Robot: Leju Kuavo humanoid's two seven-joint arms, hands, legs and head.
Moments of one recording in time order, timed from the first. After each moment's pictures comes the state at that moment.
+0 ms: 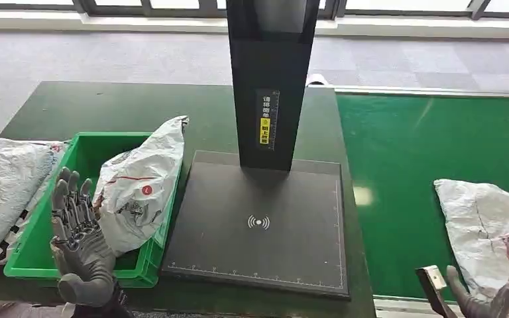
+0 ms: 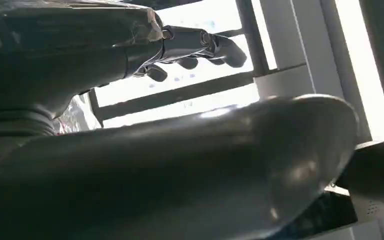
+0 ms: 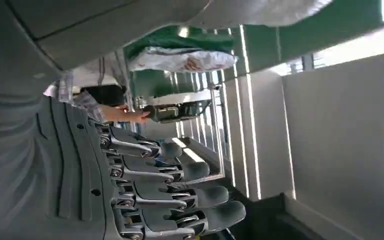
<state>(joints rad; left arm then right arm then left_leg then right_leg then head) 0.25 -0.21 -0.18 -1.87 -0.25 0.24 -0.67 0.08 0.13 -0.71 -1.23 1.26 -0.67 -0.43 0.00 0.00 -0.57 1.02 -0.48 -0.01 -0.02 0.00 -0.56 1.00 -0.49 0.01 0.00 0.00</state>
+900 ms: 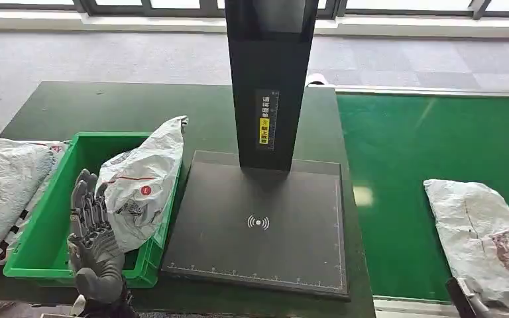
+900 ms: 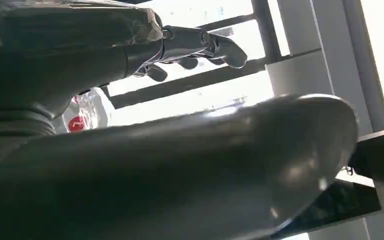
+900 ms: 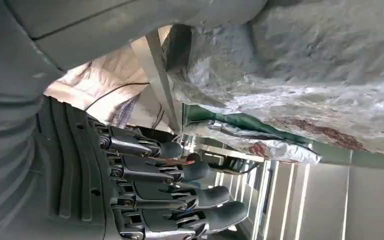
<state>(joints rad) 0.23 -0.17 -0.20 -1.79 -0.22 0.26 -0.67 -0.09 -0.19 -0.79 -0.56 1.34 -0.66 -0.25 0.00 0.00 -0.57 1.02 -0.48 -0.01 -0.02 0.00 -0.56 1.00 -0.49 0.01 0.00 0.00</state>
